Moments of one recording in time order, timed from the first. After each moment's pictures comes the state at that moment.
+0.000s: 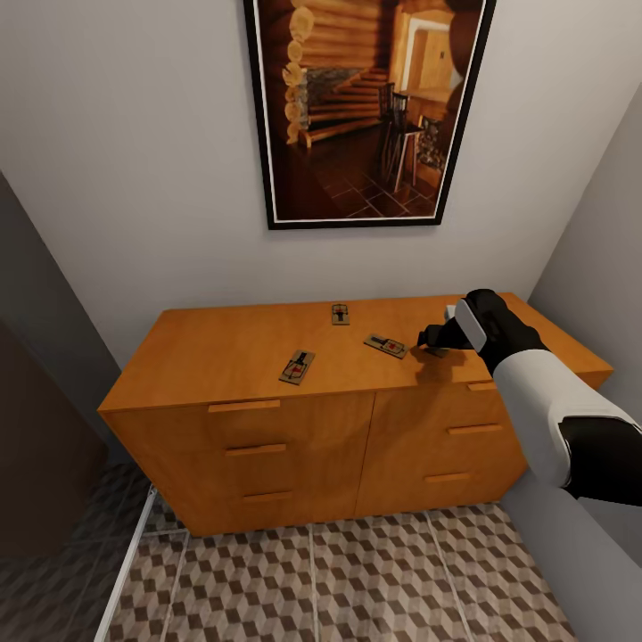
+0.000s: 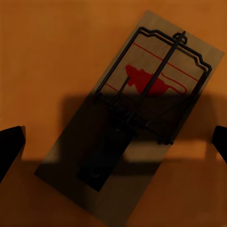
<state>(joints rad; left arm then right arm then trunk) -0.14 0.14 0.14 0.07 0.01 -0.80 -0.09 -1.38 -0.09 0.04 -0.48 -0.17 0.97 -0.12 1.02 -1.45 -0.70</state>
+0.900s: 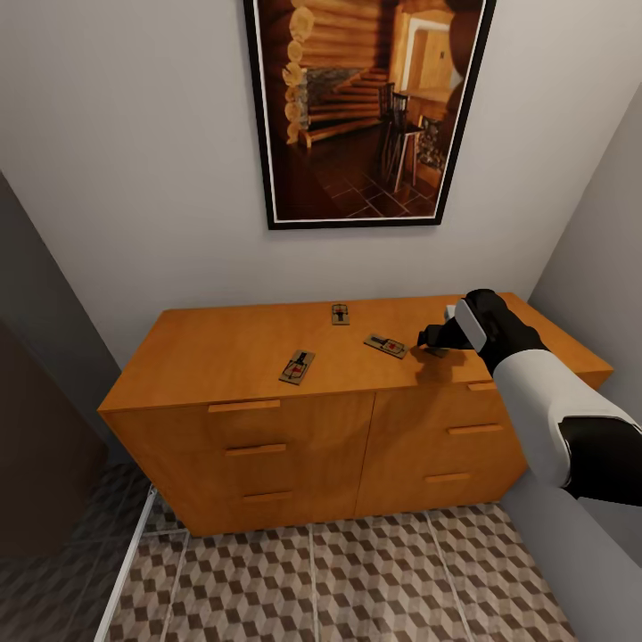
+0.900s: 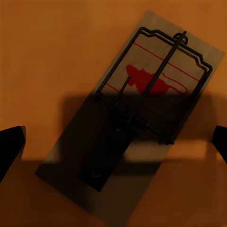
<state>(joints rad) -0.14 0.14 0.14 0.07 0.01 -0.80 -0.09 -1.38 -0.09 0.04 -0.48 -0.17 0.97 -0.12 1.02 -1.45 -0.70</state>
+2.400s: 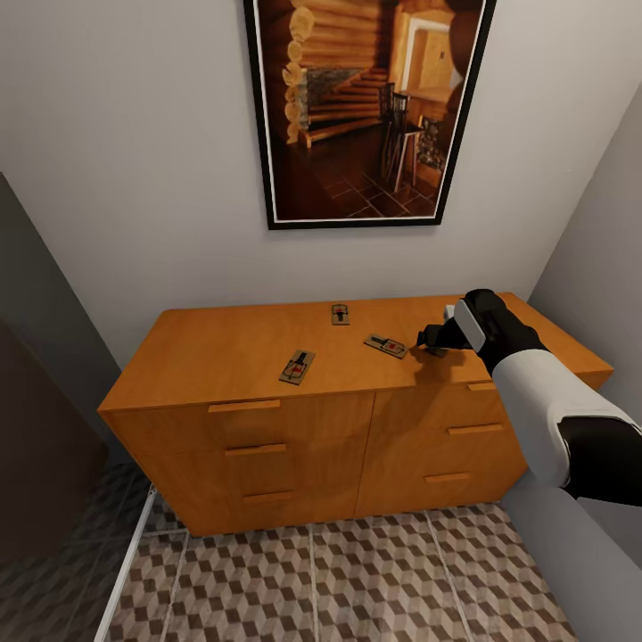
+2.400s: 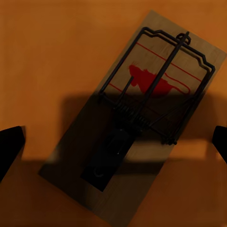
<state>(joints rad) -0.14 0.14 0.14 0.07 0.01 -0.80 -0.09 -1.38 -0.09 0.04 -0.48 -0.17 0.97 -0.12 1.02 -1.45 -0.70</state>
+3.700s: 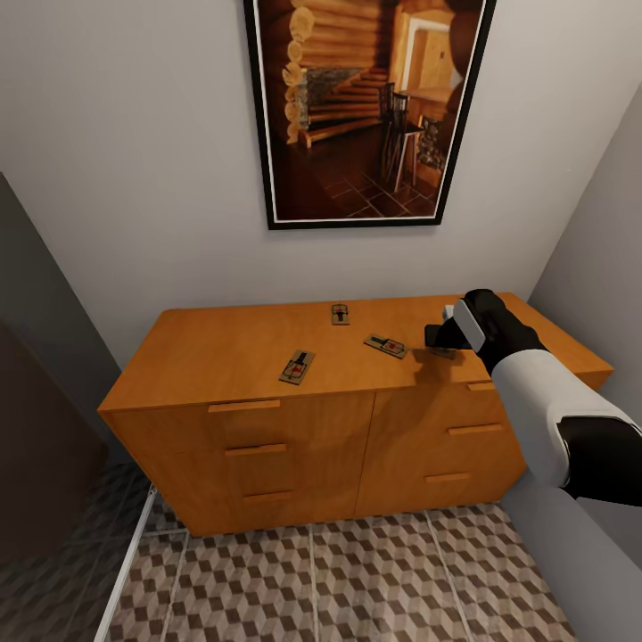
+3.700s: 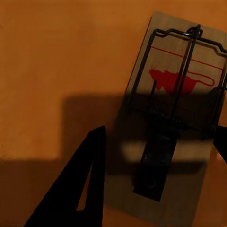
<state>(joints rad) -0.14 0.14 0.14 0.07 0.01 -0.80 -0.09 -1.38 -0.08 0.04 -0.48 -0.17 0.97 -0.12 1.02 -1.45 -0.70</state>
